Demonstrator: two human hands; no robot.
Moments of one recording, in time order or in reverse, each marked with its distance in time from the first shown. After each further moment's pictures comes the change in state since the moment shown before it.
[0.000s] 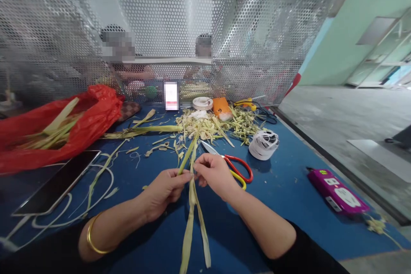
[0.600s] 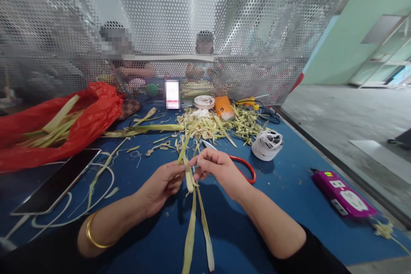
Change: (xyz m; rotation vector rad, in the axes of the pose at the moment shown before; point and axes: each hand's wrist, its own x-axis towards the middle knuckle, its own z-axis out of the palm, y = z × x) left_hand 0.005 0.011 -0.006 -0.159 0.038 0.042; right_hand -0.004 -0.009 -0.015 0.185 -0.237 -0.092
